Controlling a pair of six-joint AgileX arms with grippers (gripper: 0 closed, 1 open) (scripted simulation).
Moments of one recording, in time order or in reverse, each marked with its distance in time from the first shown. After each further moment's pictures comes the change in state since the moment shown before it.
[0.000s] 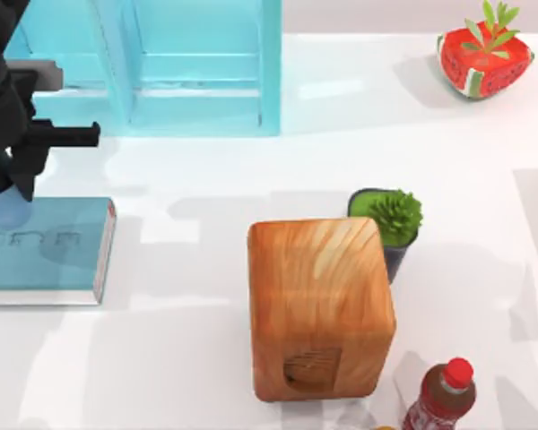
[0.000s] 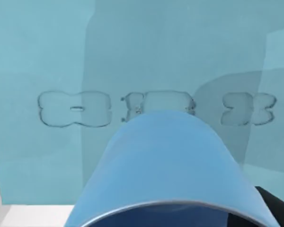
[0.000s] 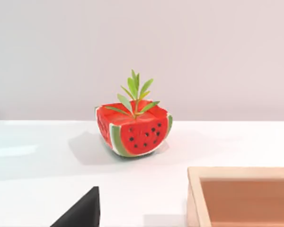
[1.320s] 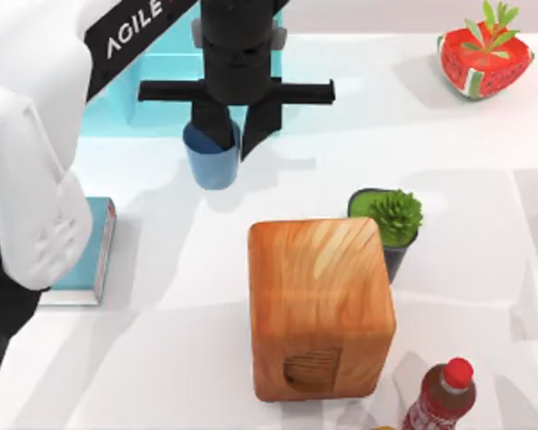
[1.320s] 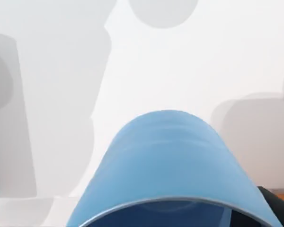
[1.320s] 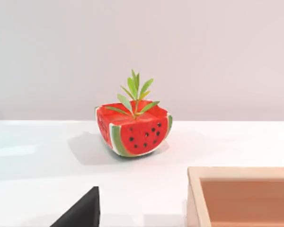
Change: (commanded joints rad) left arm -0.472 0.500 0.860 -0.374 -0.025 -0.468; right arm 0.000 0.000 0.000 0.000 0.000 0.000
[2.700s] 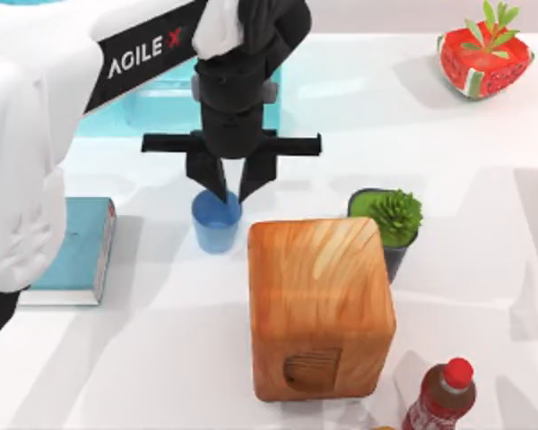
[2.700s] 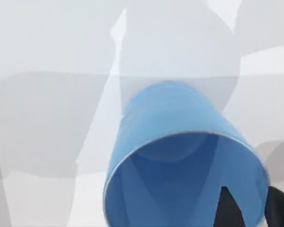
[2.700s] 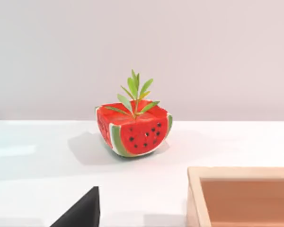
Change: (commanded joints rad) left arm 0.022 -0.077 -0.391 0.315 -0.001 0.021; right arm 0.000 0.000 0.000 0.000 0.000 0.000
